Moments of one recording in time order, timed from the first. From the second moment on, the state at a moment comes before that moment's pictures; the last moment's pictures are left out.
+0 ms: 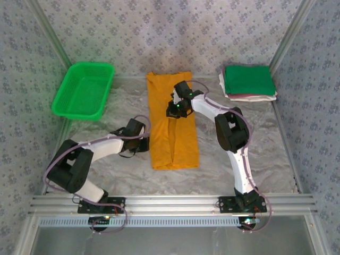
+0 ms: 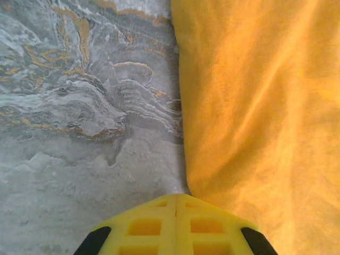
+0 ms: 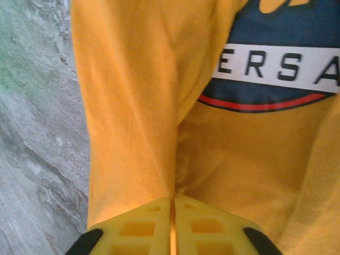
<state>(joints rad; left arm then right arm) -0.54 1.50 0.72 -0.29 0.14 -0.52 0.50 2.24 1.79 -0.63 -0.41 0.52</state>
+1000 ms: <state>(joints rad) -0.70 1.53 0.66 -0.13 0.37 -0.41 0.49 2.49 2.06 -0.56 -0.42 0.54</state>
